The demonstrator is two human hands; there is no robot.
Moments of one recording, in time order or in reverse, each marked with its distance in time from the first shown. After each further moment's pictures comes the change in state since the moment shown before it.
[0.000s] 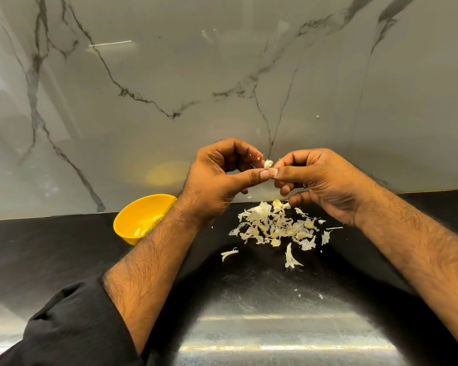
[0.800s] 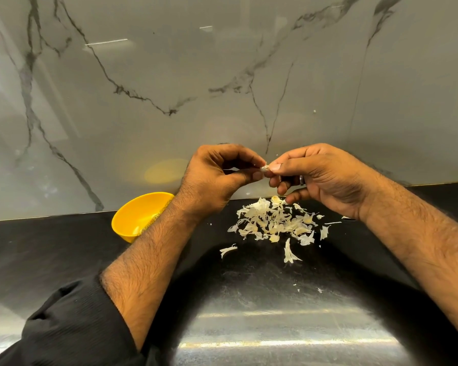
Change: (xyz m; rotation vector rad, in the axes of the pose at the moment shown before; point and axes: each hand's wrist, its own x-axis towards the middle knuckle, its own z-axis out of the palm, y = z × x) left_hand 0.004 -0.007 -0.005 0.219 -0.058 0.097; right_hand -0.004 -0.003 -0.005 0.007 -0.079 0.023
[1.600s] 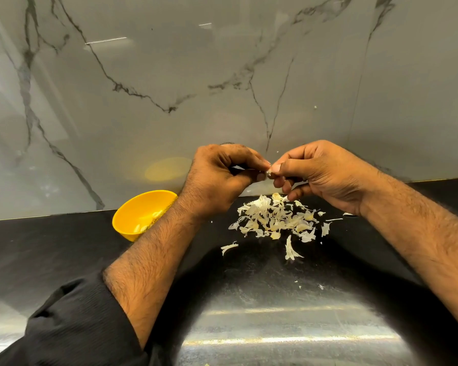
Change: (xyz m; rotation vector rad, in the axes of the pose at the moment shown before) left_hand 0.000 0.000 0.004 0.113 0.000 0.099; right_hand 0.002 0.000 0.002 -0.088 0.036 0.001
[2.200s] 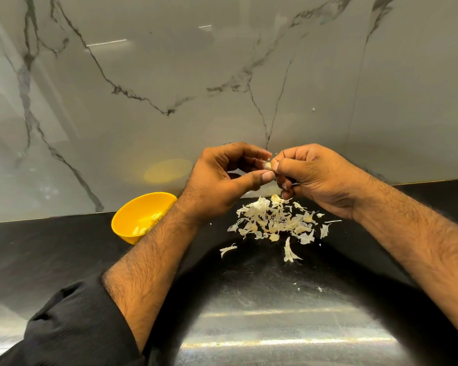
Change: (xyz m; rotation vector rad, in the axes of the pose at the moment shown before) left_hand -0.003 0.006 0.003 -0.133 -0.023 -0.125; right_hand 0.003 0.004 0.009 -0.039 0.015 -0.082
